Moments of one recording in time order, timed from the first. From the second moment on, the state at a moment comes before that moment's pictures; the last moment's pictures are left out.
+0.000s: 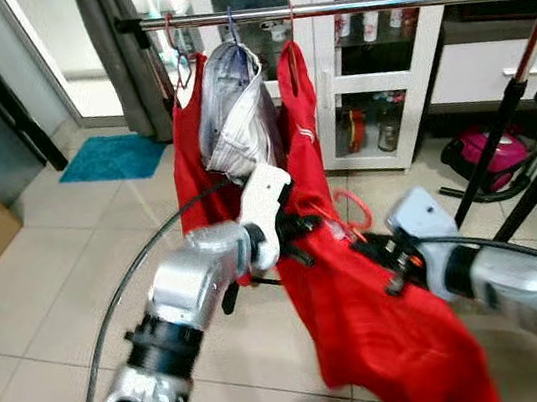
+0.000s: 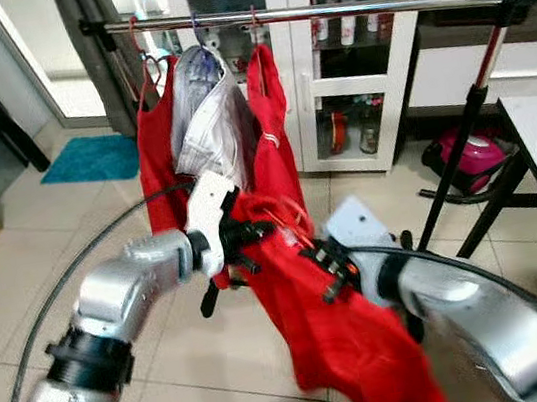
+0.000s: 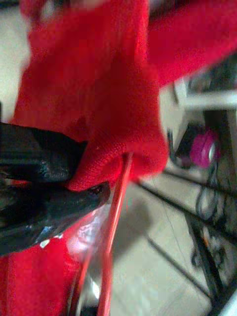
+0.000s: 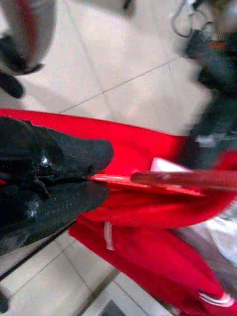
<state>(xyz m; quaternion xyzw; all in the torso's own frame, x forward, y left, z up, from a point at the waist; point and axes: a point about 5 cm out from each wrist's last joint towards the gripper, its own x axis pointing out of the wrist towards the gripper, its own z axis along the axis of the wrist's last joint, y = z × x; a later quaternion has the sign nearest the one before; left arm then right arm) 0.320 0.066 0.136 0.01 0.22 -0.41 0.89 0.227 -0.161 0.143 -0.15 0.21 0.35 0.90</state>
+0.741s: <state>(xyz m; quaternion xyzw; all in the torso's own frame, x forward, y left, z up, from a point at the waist) 0.309 0.046 0.157 -0.04 0.19 -0.47 0.86 0.233 -0.162 0.141 -0.13 0.23 0.33 0.91</state>
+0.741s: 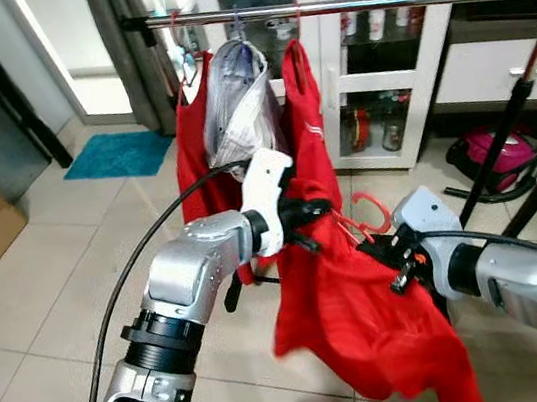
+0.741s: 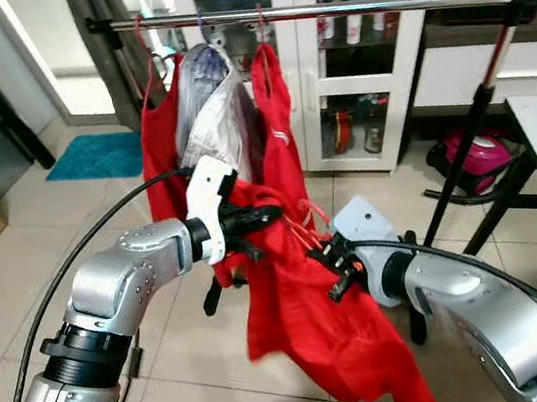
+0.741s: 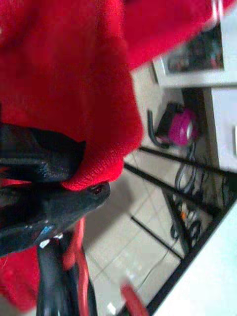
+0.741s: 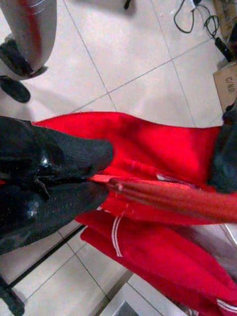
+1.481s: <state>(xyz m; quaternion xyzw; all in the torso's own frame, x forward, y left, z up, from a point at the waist) 0.309 0.072 0.156 0.04 0.21 -0.47 0.85 0.238 -0.158 0.138 -0.07 0.23 0.31 0.92</state>
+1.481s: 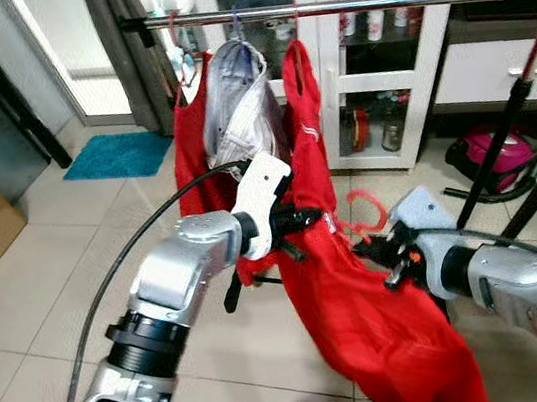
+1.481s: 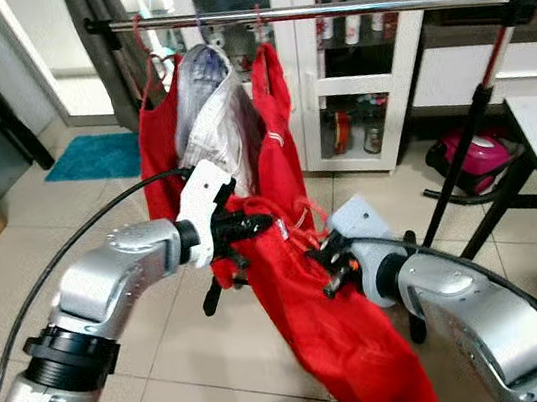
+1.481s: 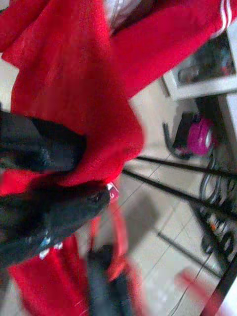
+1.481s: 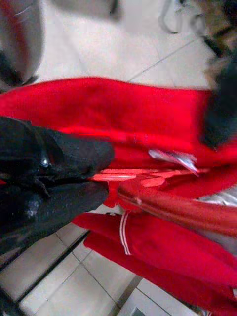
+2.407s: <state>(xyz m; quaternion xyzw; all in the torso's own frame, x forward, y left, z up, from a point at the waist) 0.278 0.143 0.149 0.00 0.10 -0.30 0.95 0.228 -0.200 0.118 0.03 0.18 0.02 0.98</state>
